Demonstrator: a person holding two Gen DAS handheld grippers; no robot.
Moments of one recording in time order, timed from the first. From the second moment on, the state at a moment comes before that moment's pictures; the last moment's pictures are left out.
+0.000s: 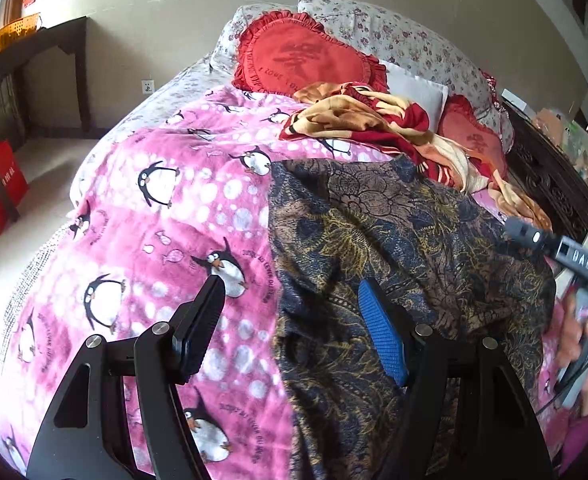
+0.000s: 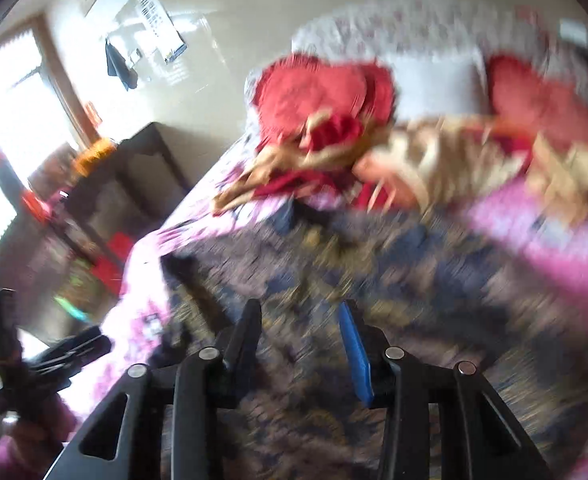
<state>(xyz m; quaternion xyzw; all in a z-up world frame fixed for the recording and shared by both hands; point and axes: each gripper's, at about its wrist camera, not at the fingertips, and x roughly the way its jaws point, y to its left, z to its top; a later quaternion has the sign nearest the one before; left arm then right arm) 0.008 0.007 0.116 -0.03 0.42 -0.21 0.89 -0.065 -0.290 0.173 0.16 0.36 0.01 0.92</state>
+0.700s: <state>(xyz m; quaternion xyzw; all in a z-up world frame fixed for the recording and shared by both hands) -0.001 0.005 0.101 -0.05 0.42 -0.26 0.87 -0.001 -0.242 0.164 0.30 0.41 0.22 0.84</state>
